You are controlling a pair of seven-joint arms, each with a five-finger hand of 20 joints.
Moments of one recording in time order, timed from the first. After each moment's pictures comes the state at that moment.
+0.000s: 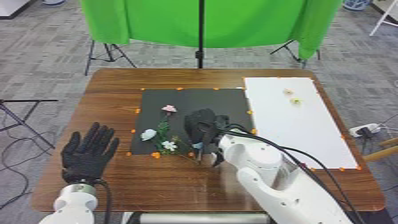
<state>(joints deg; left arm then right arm) 124.3 -61.9 -89.1 -121.3 -2.9 19.4 24.0 -78.7 -65.2 50.4 -107.0 -142.9 -18.8 7.9</state>
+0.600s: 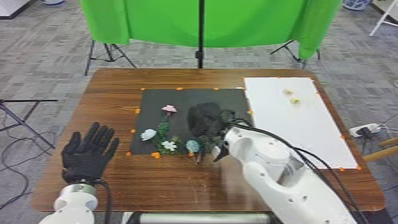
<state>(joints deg) 124.2 -62.1 -89.0 -121.3 -2.8 19.5 24.0 -79.7 -65.3 54.6 -109.0 -140.1 -18.0 9.2</state>
